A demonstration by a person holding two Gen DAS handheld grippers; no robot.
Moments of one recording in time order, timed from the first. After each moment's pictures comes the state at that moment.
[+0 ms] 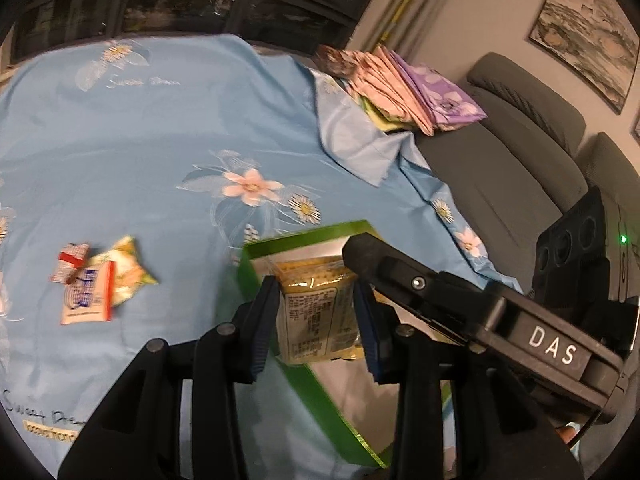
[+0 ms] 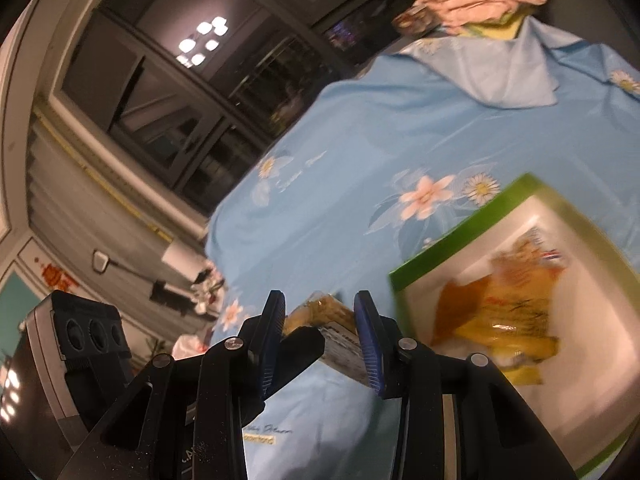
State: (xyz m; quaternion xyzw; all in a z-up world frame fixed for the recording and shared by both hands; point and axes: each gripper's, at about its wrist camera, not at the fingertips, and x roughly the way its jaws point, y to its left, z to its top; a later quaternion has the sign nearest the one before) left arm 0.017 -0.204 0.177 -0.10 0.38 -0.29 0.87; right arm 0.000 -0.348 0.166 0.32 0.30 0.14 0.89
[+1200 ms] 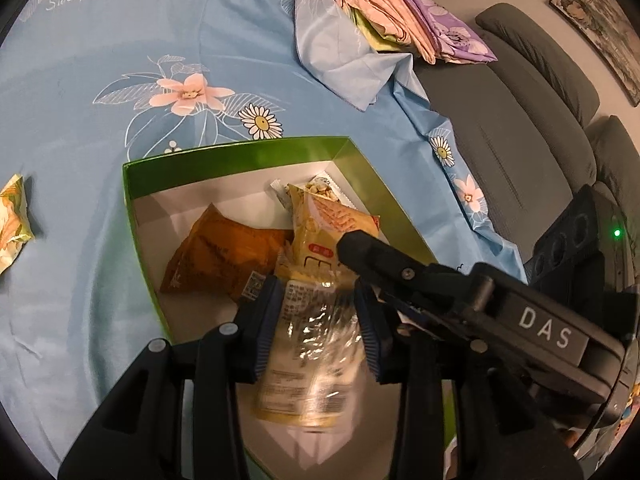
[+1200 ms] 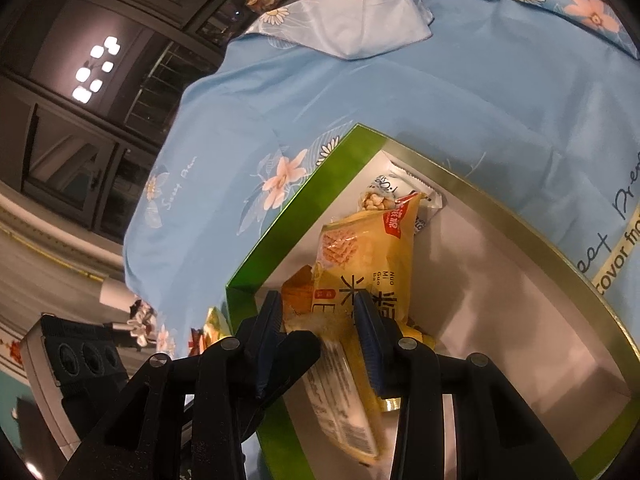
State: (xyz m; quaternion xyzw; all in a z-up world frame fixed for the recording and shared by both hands) left arm 0.062 -0.283 0.098 -0.10 0.49 -0.32 0.81; right arm 0.015 -0.428 0.093 0.38 0.39 0.01 0.84
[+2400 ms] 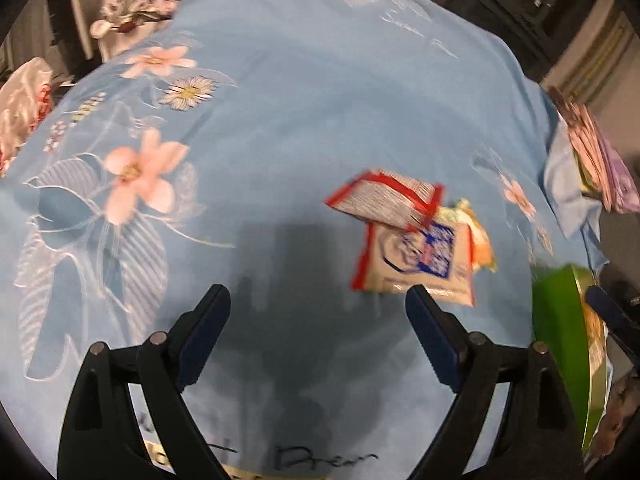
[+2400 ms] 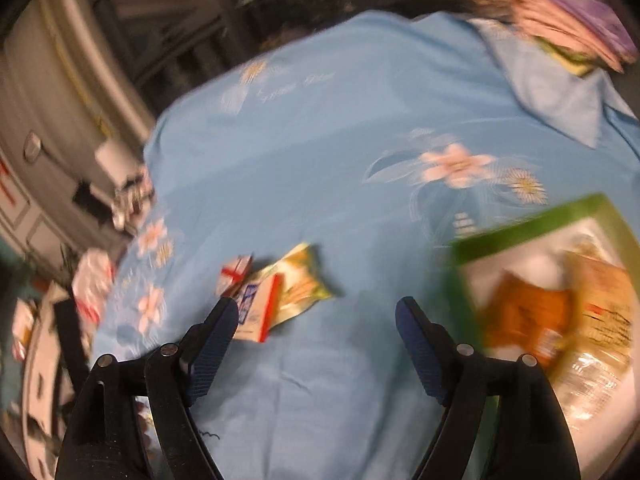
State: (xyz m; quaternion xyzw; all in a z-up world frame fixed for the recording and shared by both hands) left arm 0.059 0.039 0.057 -0.18 0.45 0.00 0.88; right arm 0.083 -0.204 0.117 0.11 0.42 0.10 0.90
